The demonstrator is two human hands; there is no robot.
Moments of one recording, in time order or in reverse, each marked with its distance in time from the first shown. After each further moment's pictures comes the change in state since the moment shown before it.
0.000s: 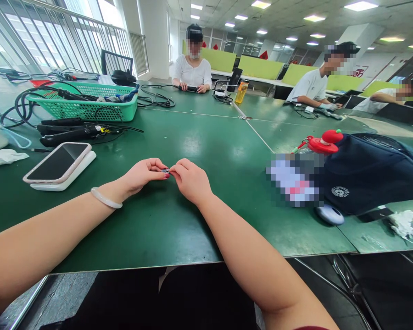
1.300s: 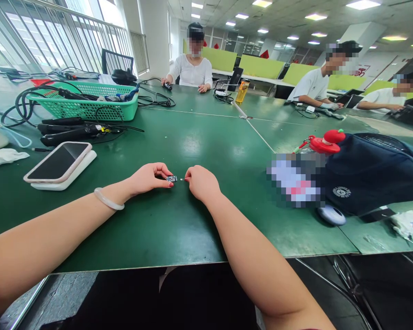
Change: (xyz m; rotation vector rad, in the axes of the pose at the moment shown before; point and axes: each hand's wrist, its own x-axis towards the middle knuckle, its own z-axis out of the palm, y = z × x) left_hand 0.003 -0.009 0.000 0.324 -0.108 0.056; right_hand 0.000 0.016 -0.008 -0.115 -0.335 0.316
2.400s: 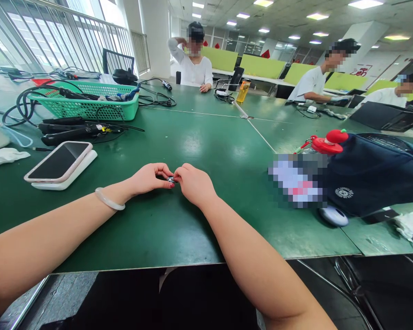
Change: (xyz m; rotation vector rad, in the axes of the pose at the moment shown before) left_hand 0.000 -0.002 0.000 -0.013 -0.027 0.022; right_hand -0.009 -0.020 -0.001 0.007 0.097 -0.180
